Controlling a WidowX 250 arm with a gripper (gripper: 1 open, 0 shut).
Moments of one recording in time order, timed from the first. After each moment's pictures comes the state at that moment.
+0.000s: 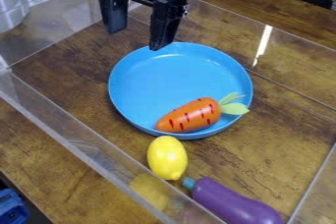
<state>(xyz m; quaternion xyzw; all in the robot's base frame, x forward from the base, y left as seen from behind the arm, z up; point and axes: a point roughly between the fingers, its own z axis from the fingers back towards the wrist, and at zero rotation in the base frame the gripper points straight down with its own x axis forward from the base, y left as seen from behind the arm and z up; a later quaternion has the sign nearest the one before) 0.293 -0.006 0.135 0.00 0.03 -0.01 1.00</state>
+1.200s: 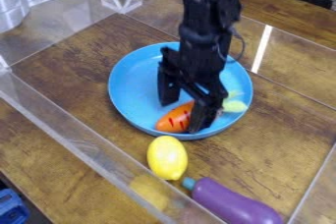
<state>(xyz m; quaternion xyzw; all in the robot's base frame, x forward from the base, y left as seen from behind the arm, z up) 0.320 -0.056 0.033 0.02 0.01 -0.18 0.98</state>
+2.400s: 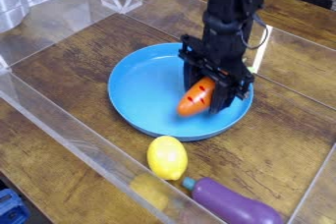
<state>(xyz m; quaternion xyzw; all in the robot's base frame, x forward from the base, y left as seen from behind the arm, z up) 0.353 -0.067 0.043 0.02 -0.03 -0.13 0.99</state>
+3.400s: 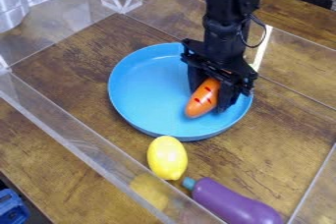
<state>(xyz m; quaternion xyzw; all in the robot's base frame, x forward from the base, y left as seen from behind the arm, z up) 0.367 -0.066 0.036 -0.01 -0.05 -0.09 0.99</state>
